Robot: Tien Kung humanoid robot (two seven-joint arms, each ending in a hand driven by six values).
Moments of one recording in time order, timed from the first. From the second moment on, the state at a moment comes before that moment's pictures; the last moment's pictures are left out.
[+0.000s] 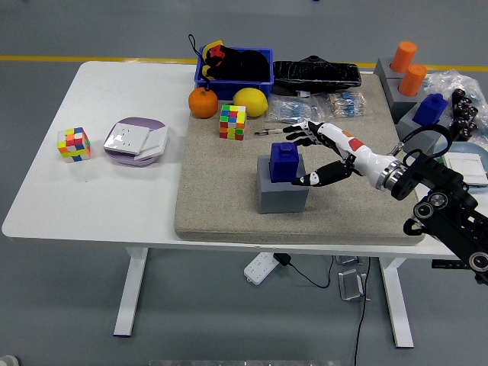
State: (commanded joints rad) left arm -0.17 0.22 -0.24 -0.27 0.17 0.04 0.18; right arm 0.62 -0.25 0.81 1.12 -1.34 0.06 0.12
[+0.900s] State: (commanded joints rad) left arm -0.17 0.22 -0.23 -0.27 0.16 0.04 0.18; right arm 0.66 -0.24 0.73 1.07 -1.32 0.01 0.15
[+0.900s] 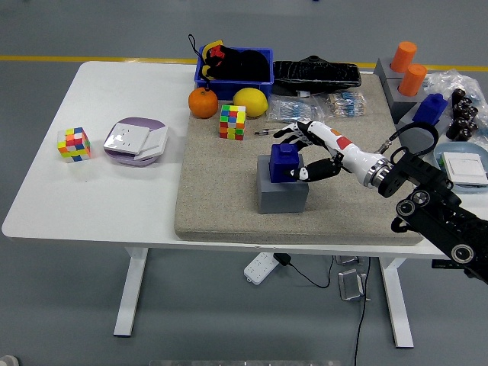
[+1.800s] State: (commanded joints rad) left arm -0.17 0.22 -0.22 -0.27 0.16 0.04 0.18; right arm 0.69 -0.24 0.66 1.04 -1.26 -0.09 0.20
